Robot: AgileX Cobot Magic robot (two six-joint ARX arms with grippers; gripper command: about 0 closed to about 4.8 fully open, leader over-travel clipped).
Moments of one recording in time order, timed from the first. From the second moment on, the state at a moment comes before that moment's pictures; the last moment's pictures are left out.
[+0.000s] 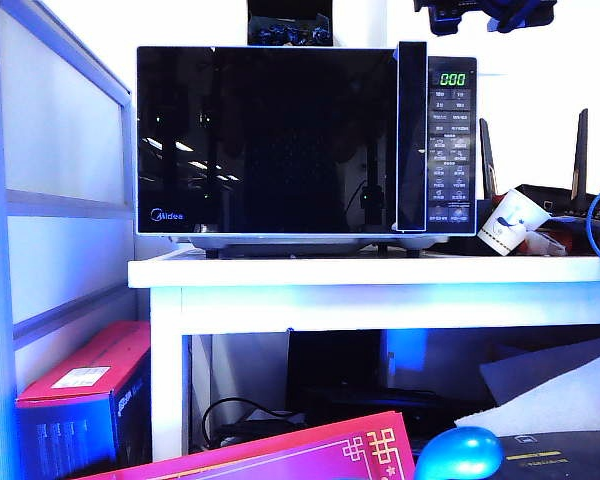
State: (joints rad) left arm -0.27 1.65 1.99 -0.27 0.46 0.03; right arm 0.26 1.54 1.26 0.35 0.21 -0.11
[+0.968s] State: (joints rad) left arm -0.27 1.65 1.99 -0.26 0.46 0.03; right arm 0.17 1.63 1.30 0.34 -0.18 -0.11
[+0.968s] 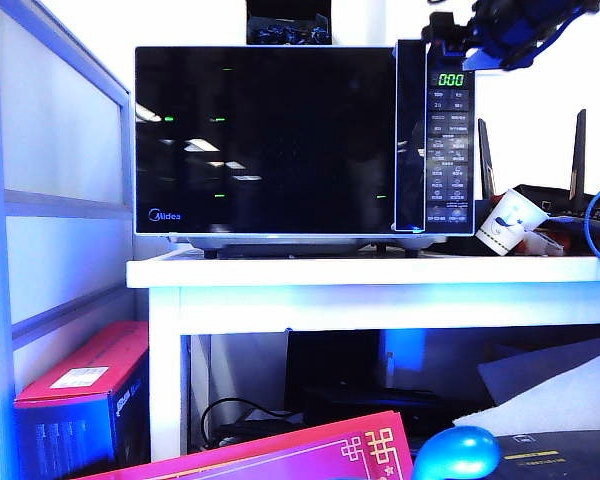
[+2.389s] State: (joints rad) left arm -0.27 1.65 1.99 -0.26 0.46 0.03; right arm 0.11 1.71 1.43 0.33 -0.06 -0.11
